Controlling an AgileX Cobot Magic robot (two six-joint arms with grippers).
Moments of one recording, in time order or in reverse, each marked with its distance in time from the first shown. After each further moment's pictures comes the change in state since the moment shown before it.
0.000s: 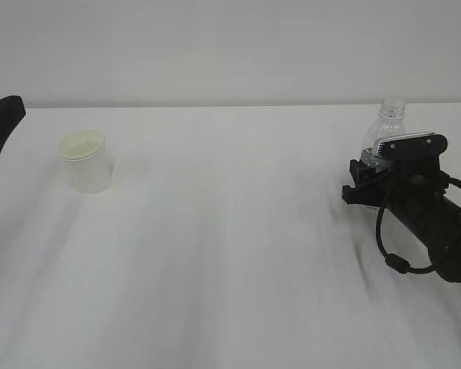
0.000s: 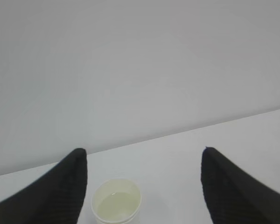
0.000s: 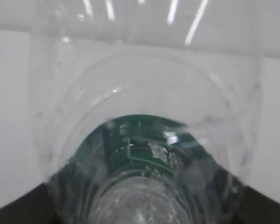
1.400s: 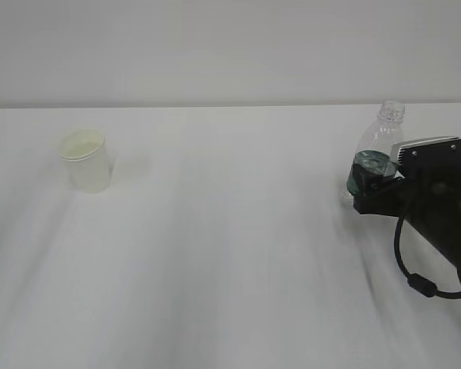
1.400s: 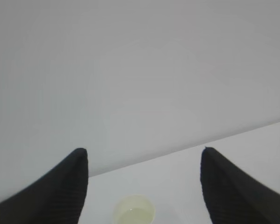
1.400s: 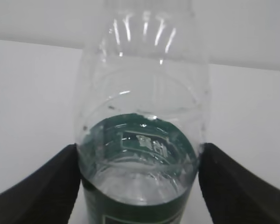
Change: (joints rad) left arm 0.000 -0.282 0.004 0.030 0.221 0.000; right arm 0.000 -0.102 0.160 -0.049 -0.094 0.021
